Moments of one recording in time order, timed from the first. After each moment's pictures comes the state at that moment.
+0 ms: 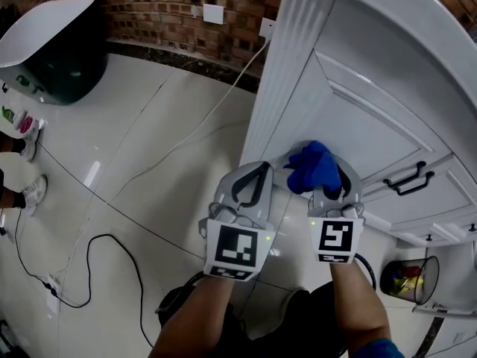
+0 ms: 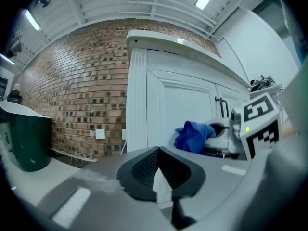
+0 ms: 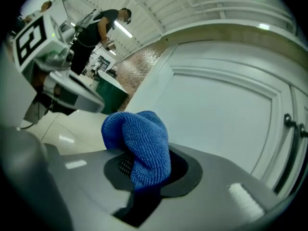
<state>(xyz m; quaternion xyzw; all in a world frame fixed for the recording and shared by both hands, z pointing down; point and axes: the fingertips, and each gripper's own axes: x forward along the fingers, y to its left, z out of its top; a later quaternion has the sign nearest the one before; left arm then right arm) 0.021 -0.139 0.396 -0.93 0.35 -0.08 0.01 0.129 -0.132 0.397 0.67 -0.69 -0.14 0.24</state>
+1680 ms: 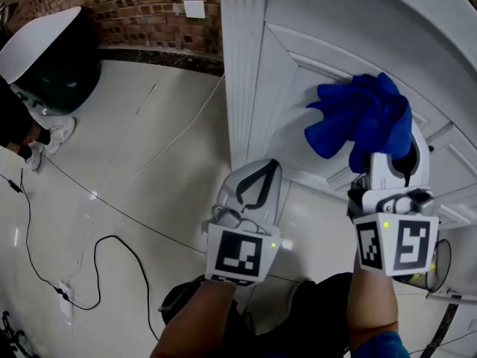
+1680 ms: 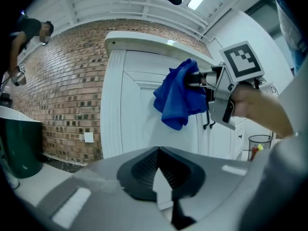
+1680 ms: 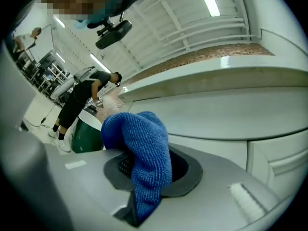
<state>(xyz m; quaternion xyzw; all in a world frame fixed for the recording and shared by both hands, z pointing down) 0.061 -0.103 0.383 -0.95 0.32 -0.07 0.03 0.164 -0.087 0.225 0.71 -0.68 -0.18 0.01</state>
